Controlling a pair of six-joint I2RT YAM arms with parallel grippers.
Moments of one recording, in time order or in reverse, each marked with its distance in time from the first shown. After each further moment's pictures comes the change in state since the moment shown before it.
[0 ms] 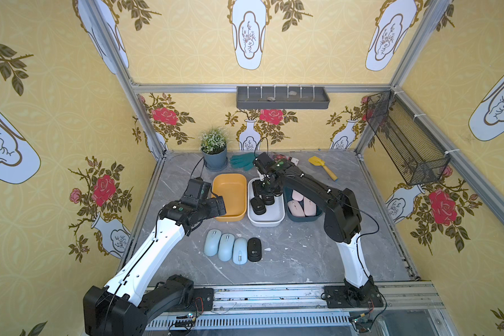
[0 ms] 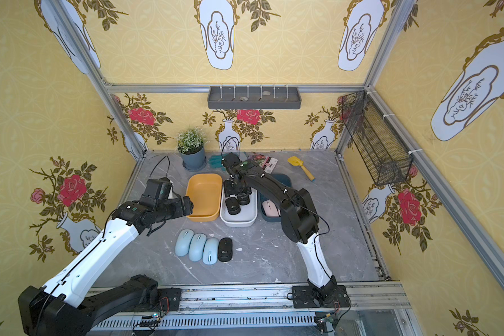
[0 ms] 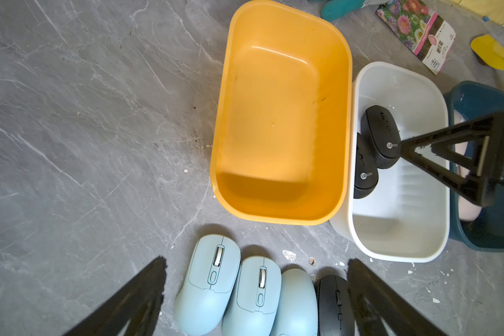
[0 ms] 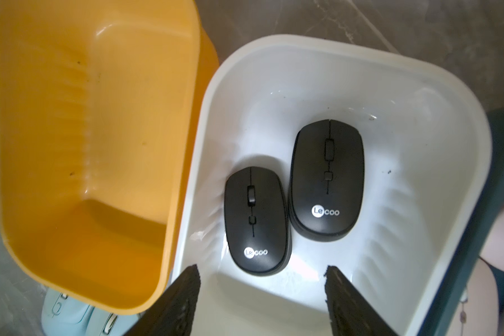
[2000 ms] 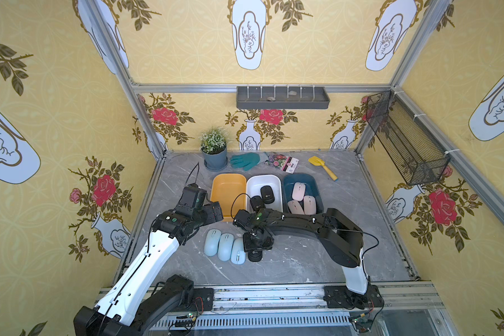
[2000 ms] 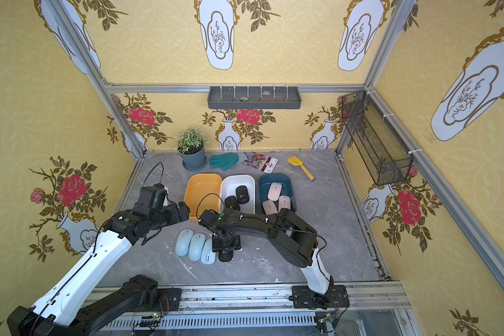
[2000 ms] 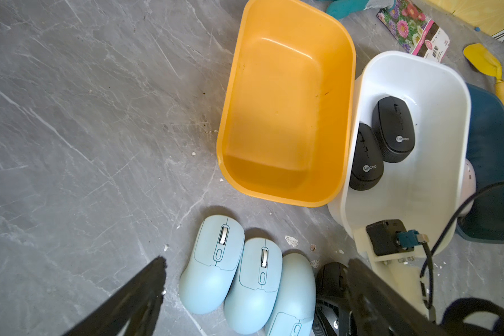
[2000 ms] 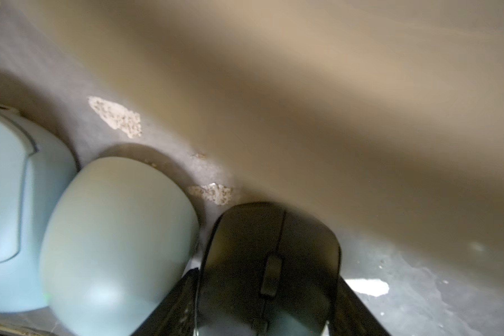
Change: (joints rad) left arm -0.003 -0.115 -0.063 -0.037 -0.004 -0.042; right arm 0.383 -0.124 -0.544 0.152 -0.061 0.496
